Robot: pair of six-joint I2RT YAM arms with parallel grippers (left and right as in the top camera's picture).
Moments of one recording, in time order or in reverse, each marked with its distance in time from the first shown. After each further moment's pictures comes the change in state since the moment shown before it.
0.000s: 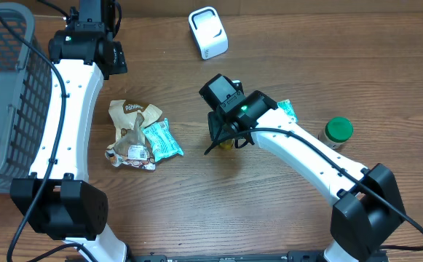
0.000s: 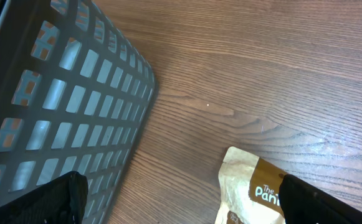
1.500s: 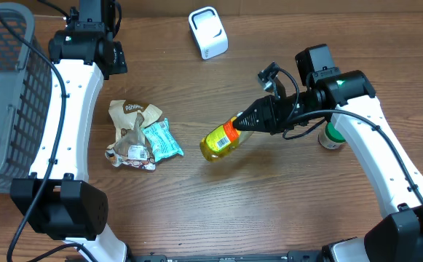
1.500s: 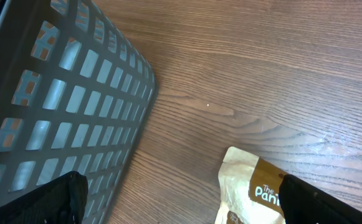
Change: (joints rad) left arm 0.000 0.000 0.000 0.000 0.000 0.000; right arm -0.445 -0.197 -0.051 -0.176 -1.130 -0.468
